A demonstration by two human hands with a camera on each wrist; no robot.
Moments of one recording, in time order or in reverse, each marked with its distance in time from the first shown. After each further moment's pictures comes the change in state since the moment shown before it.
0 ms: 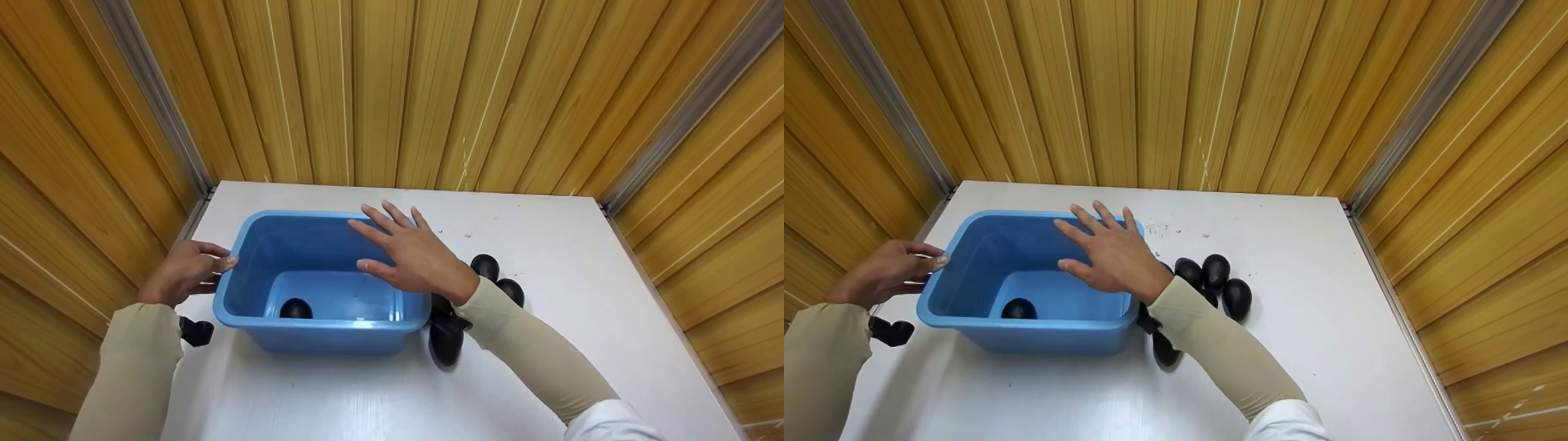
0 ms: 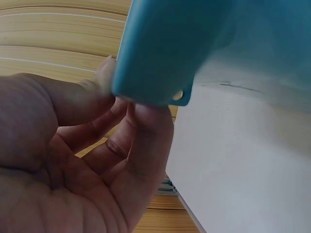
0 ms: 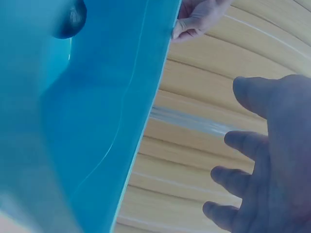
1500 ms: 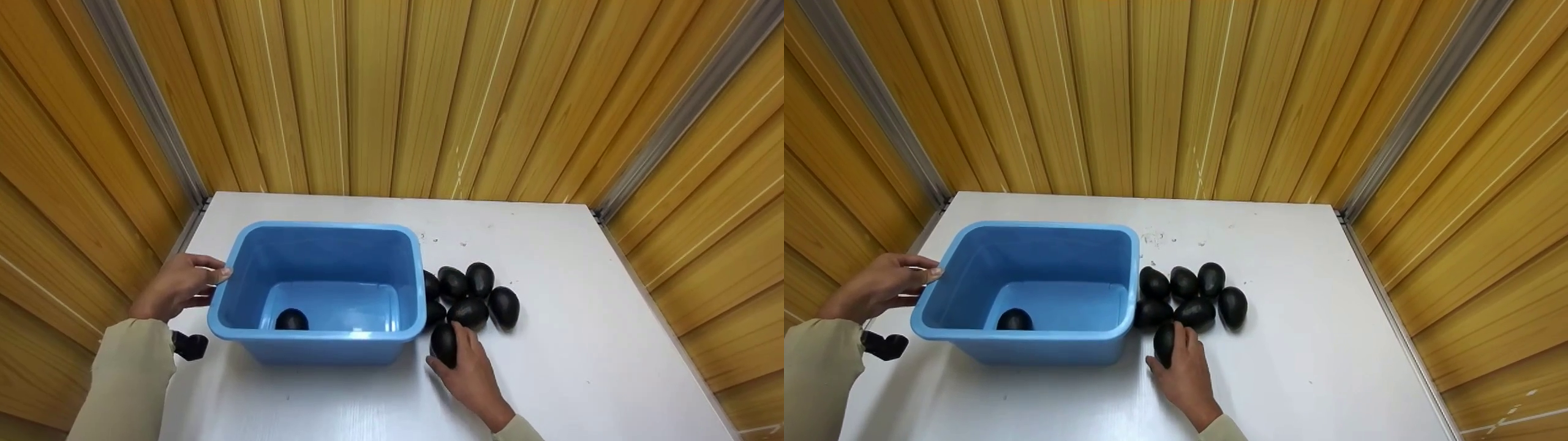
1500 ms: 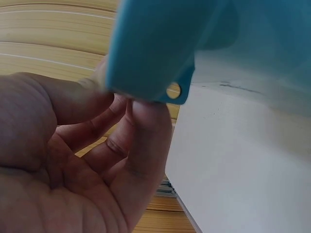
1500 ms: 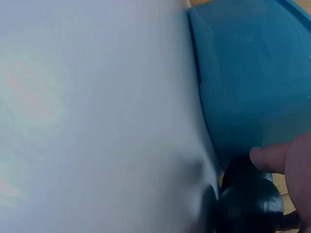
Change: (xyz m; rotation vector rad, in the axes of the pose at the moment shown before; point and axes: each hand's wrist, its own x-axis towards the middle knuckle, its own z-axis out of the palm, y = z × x) left_hand 0.002 -0.004 0.000 -0.007 -0.009 0.014; right_hand -0.147 0.051 0.186 0.402 0.319 0.653
